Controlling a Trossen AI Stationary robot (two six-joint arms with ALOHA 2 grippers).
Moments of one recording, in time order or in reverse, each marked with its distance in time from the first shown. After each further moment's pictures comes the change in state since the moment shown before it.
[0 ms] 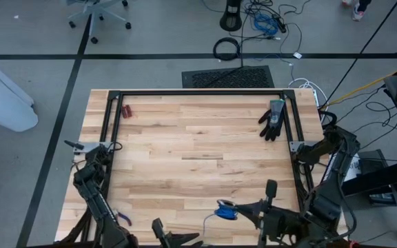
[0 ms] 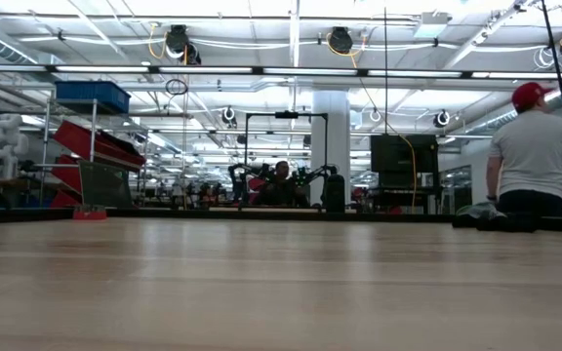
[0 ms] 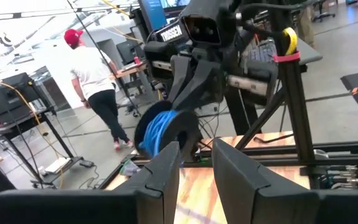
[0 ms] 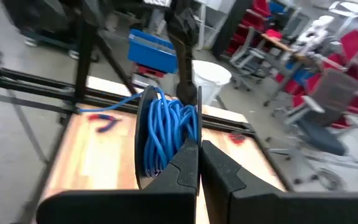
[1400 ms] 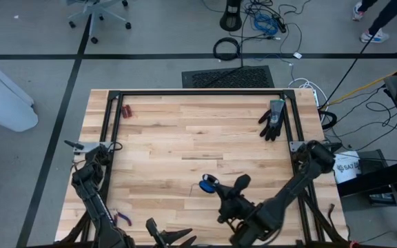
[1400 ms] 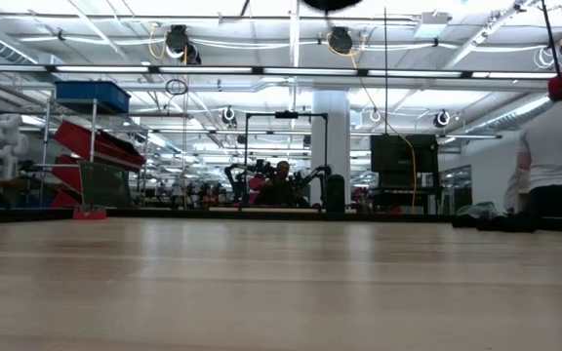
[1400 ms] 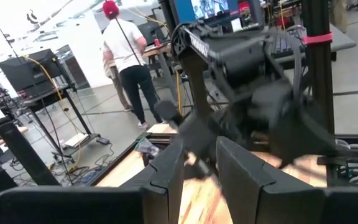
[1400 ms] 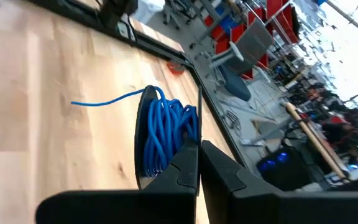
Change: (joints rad) left arm -0.019 -0.009 -0.001 -0.296 -0.112 -0.341; right arm -0.220 0.306 0.000 -0.420 0.084 0.398
